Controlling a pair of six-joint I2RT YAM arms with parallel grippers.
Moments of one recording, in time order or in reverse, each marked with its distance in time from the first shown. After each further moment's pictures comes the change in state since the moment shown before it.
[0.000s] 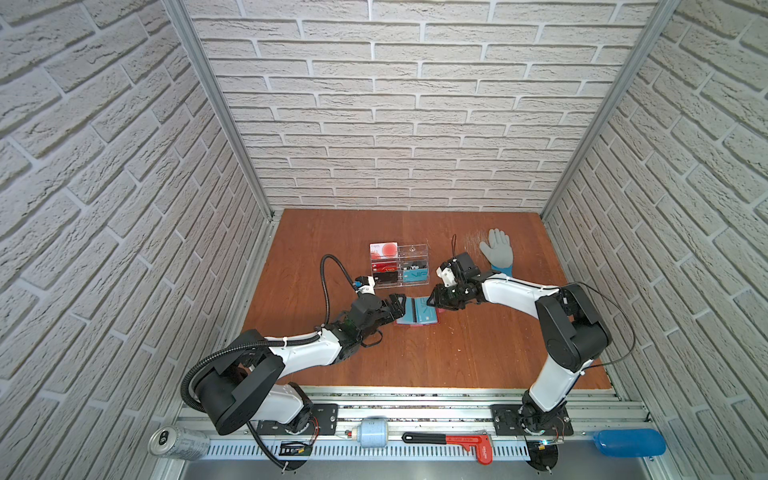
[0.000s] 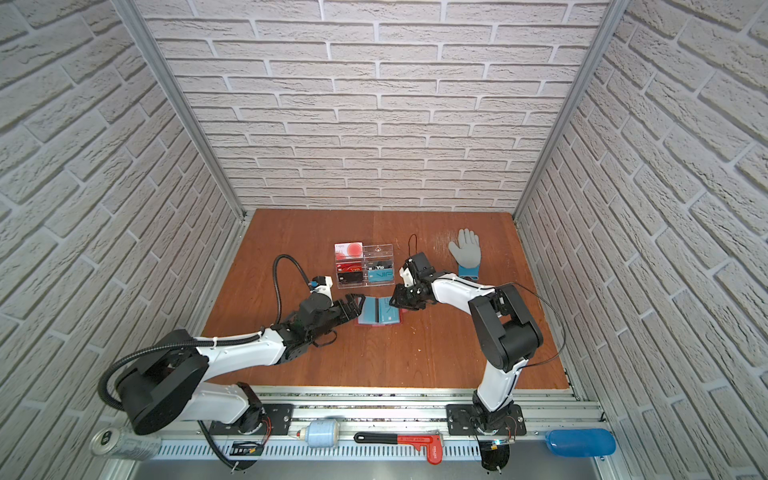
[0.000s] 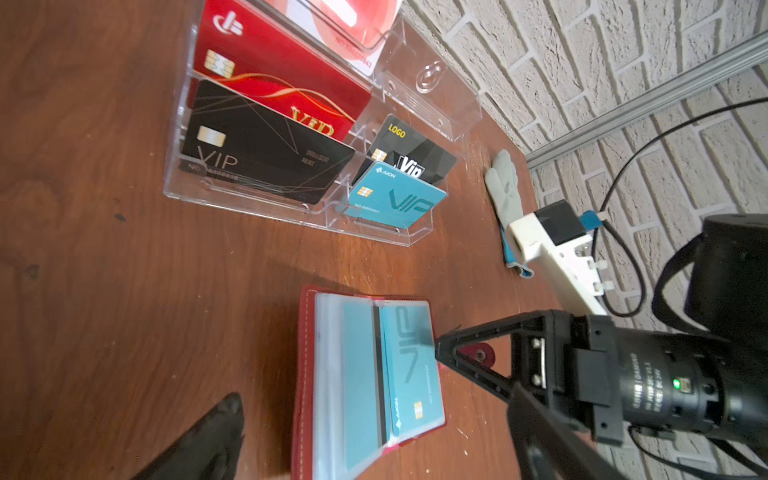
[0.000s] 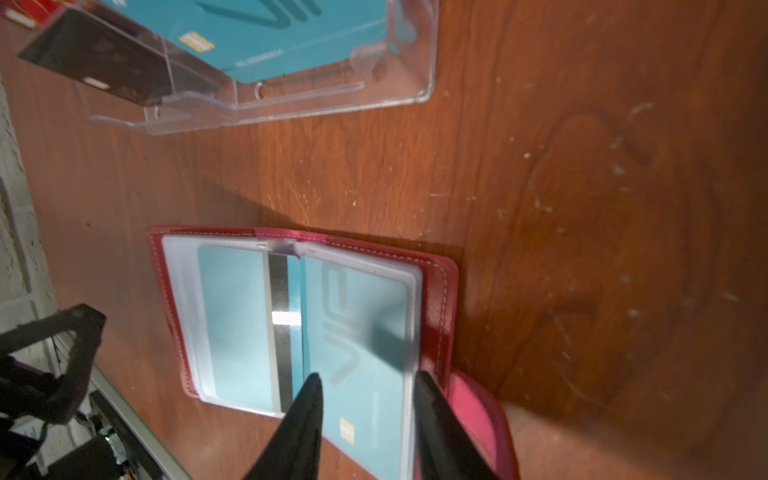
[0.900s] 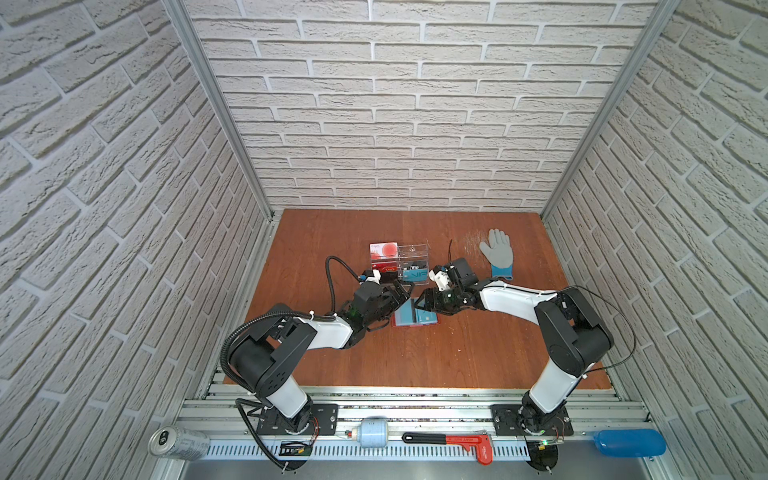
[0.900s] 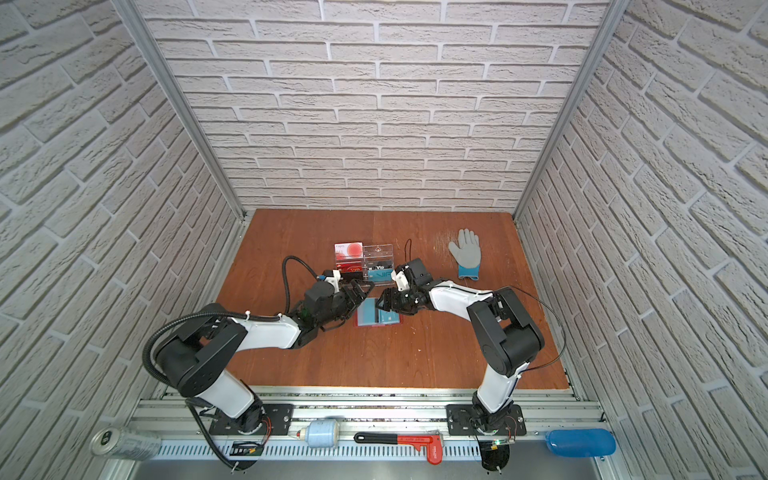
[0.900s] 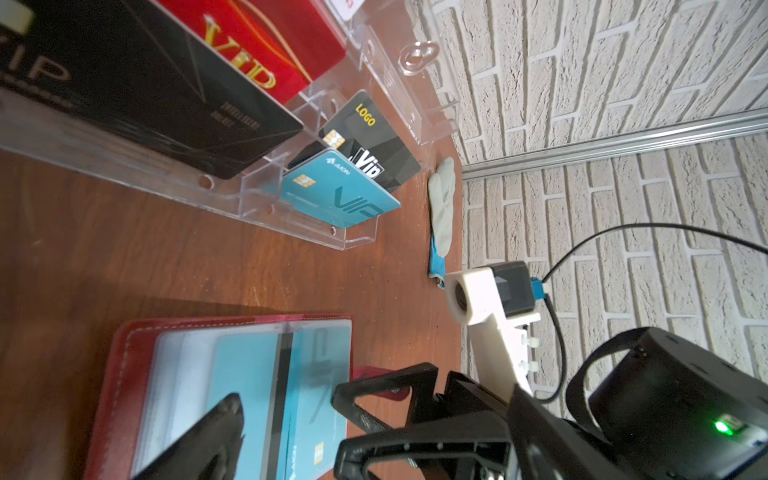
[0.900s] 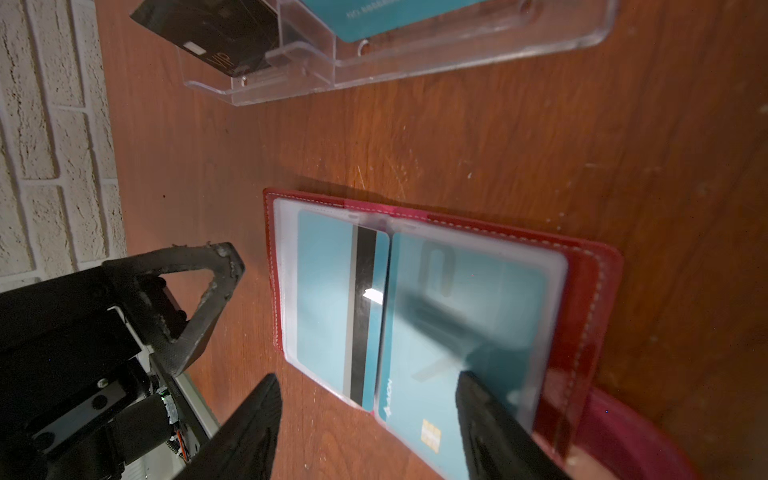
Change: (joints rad) left arm 0.091 0.241 0.069 0.273 0.246 -0.286; right arm 0.055 0.008 -0.068 0.170 -0.132 0.076
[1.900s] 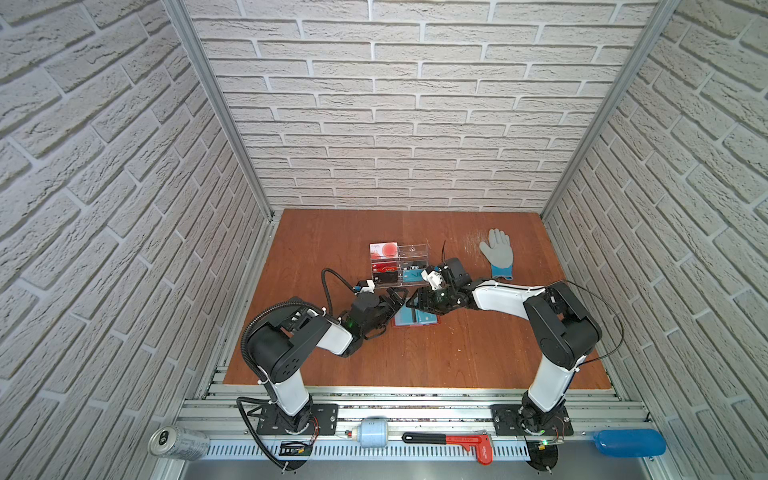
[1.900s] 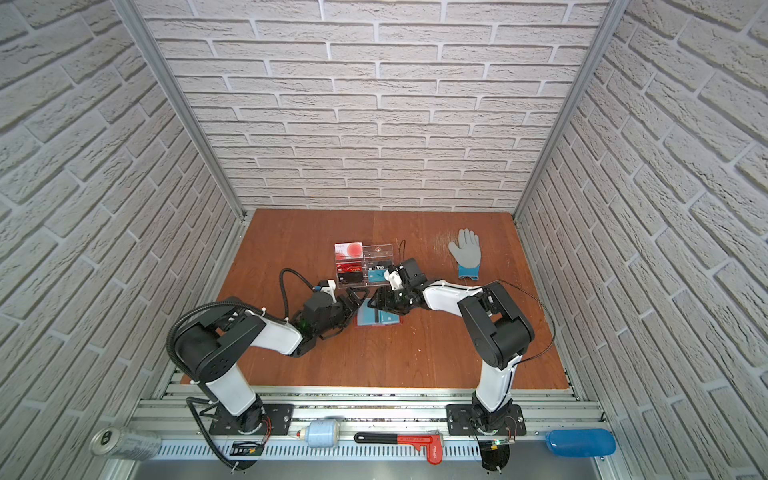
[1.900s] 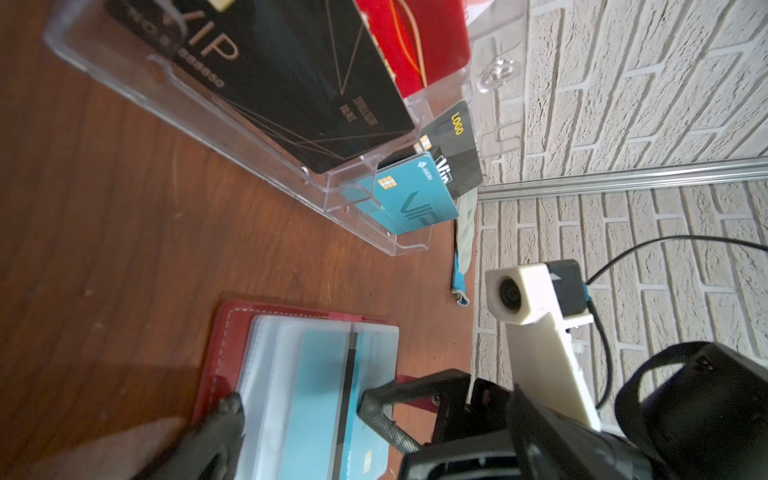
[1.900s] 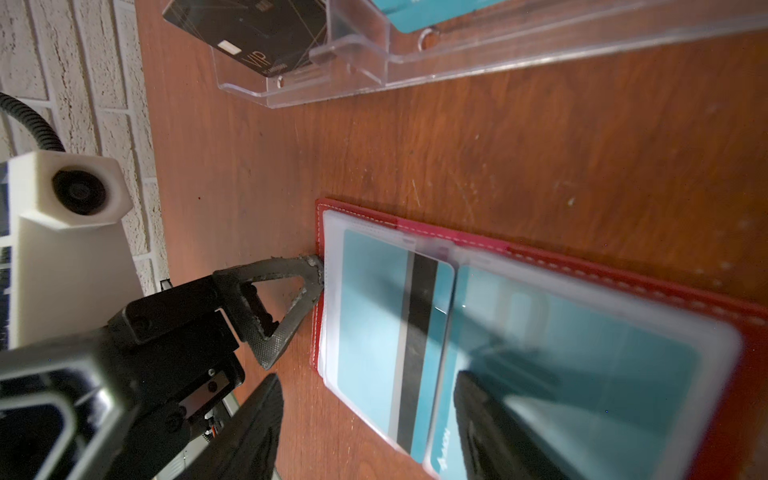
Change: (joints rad) left arm 0.002 0.101 -0.093 0.185 -0.052 -0.066; right arm 0.027 0.070 0.028 0.095 -0.068 0.075
